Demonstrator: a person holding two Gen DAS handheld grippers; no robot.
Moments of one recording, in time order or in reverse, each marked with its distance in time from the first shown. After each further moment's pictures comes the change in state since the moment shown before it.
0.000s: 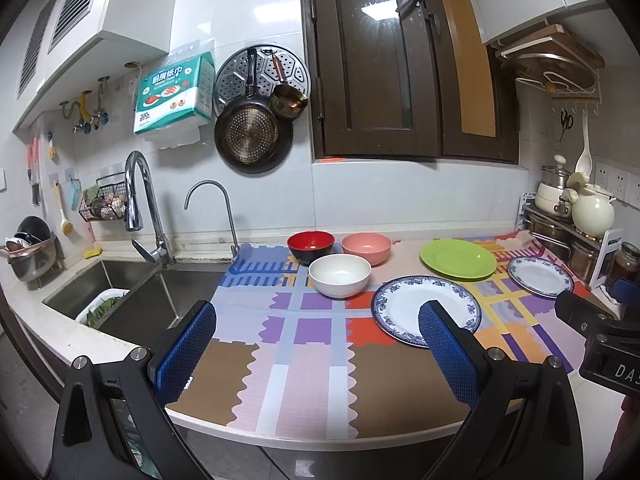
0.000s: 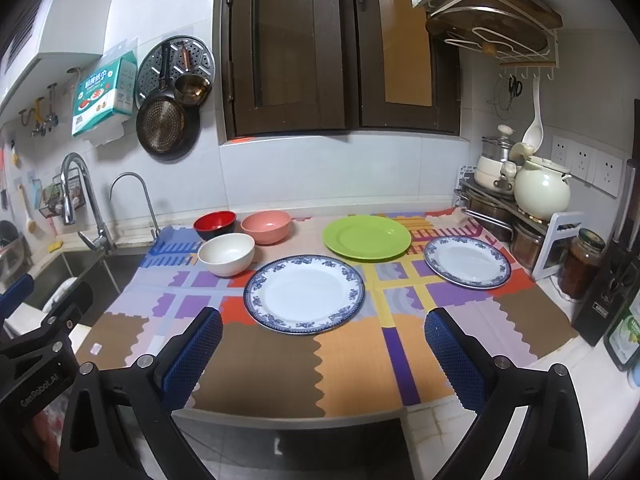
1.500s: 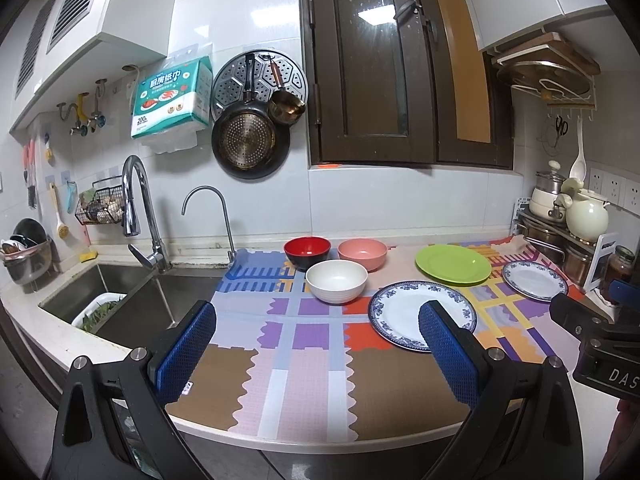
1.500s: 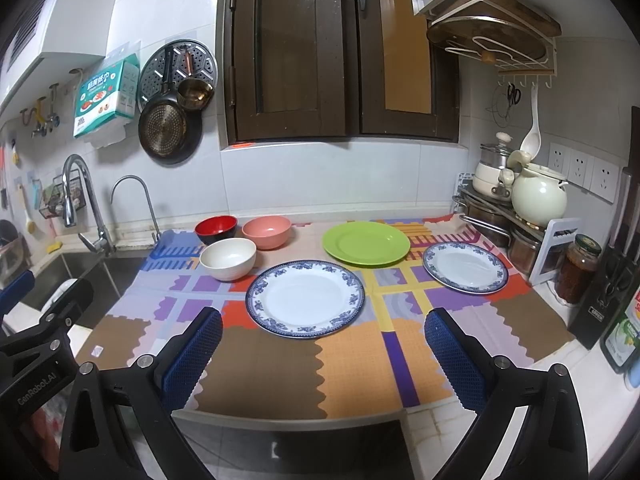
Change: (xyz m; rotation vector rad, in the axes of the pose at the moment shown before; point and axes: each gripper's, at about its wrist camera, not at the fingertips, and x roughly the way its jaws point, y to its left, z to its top) left arm -0.007 0.006 0.005 -0.001 -0.017 -0.023; right arm -0.009 0.004 0.003 -0.012 -0.023 -0.013
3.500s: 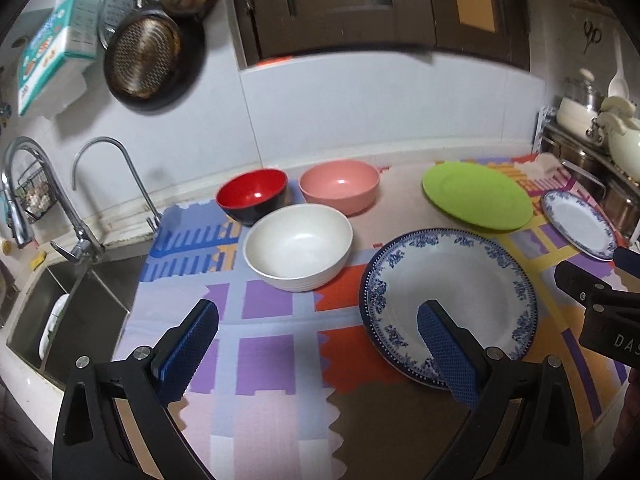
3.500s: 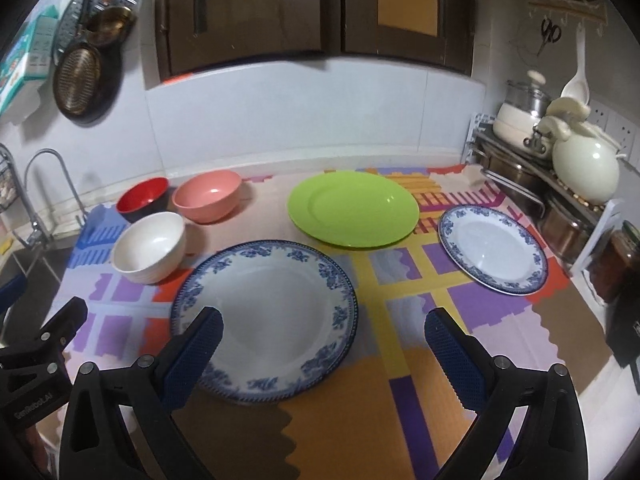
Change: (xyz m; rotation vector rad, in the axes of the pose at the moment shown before) left arm 0.252 -0.057 0.004 0.143 0.348 -0.070; right arm 0.217 -0.019 0.032 0.036 0.235 -0.100
